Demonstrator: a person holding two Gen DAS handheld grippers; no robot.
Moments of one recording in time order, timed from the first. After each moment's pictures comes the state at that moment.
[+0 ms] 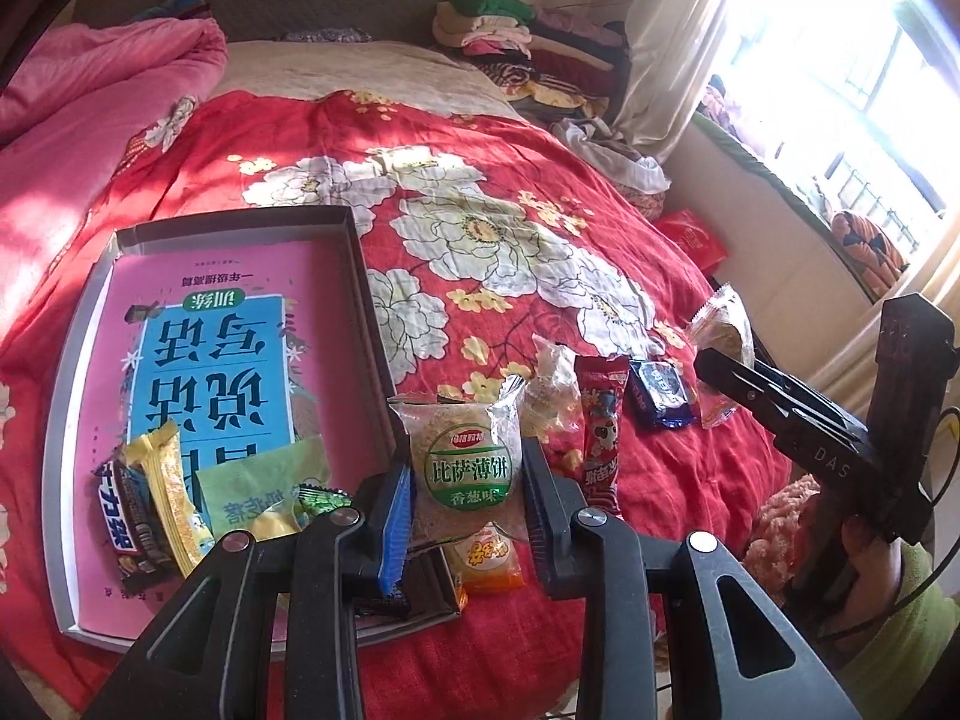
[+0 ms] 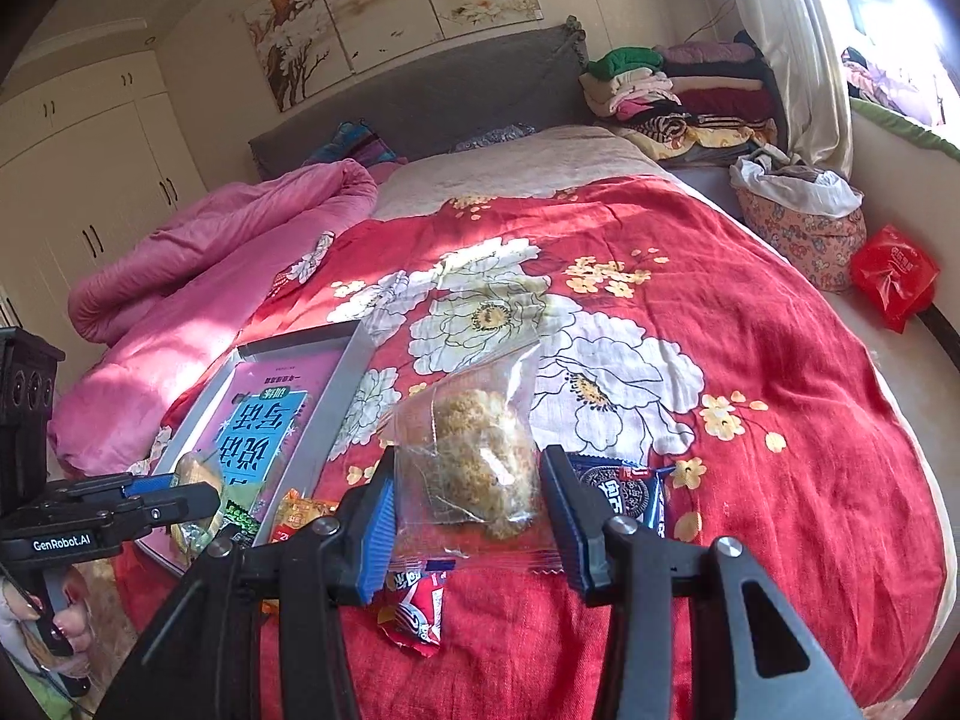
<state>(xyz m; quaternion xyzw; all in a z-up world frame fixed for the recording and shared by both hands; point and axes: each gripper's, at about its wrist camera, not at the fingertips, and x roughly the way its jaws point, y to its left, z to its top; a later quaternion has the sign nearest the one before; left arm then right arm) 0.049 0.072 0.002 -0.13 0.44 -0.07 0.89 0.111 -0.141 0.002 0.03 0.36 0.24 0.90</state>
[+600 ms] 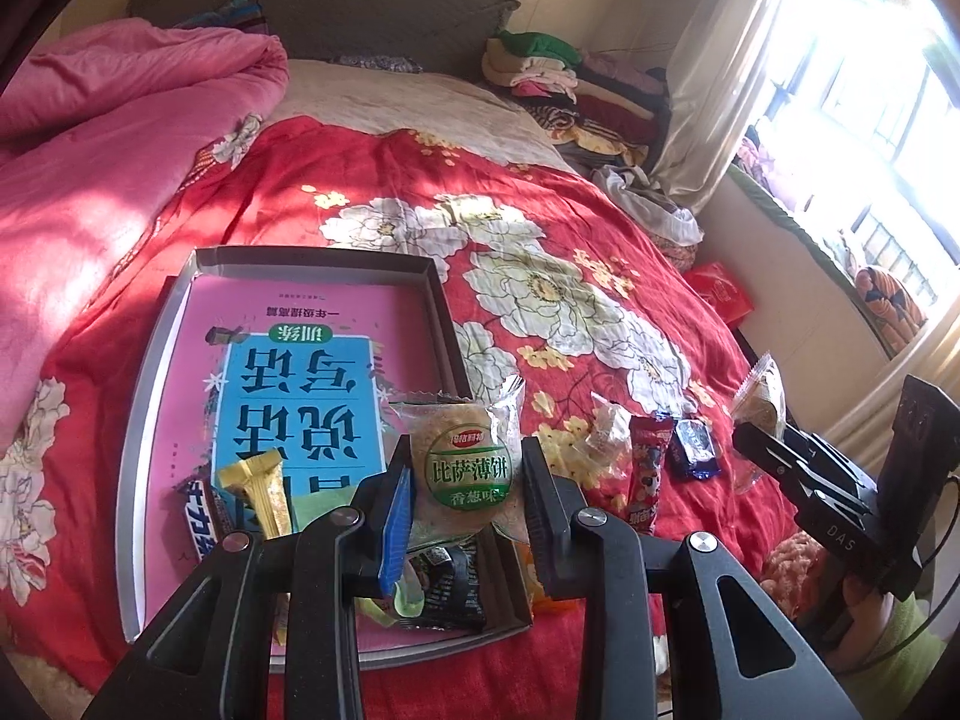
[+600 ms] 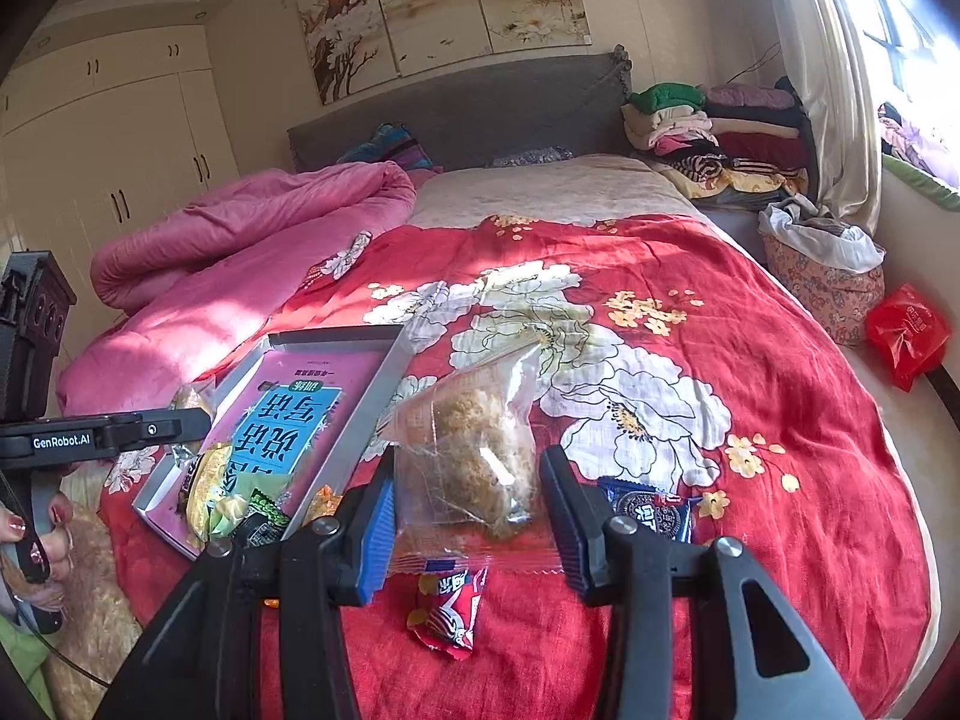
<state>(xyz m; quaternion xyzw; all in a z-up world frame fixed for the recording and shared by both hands) 0.037 0.122 0.024 -0.16 0.40 -0.02 0.90 0.094 -0.121 0.015 0.00 0.33 0.27 0.91</state>
